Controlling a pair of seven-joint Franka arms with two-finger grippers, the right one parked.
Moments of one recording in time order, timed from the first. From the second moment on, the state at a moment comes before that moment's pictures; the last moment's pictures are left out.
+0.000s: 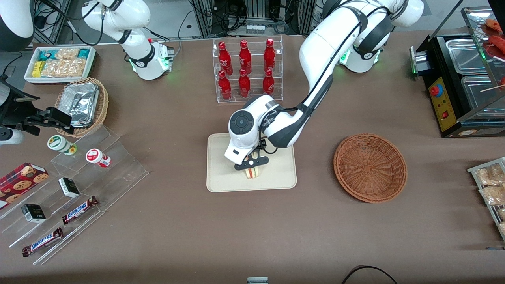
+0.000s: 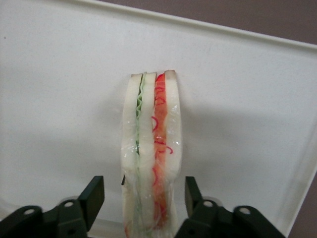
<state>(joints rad) -0.68 0.90 -0.21 -1.17 0.10 2.01 -1.08</state>
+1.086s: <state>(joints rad) -0.59 0.72 -0.19 -1.14 0.10 1.84 -0.88</state>
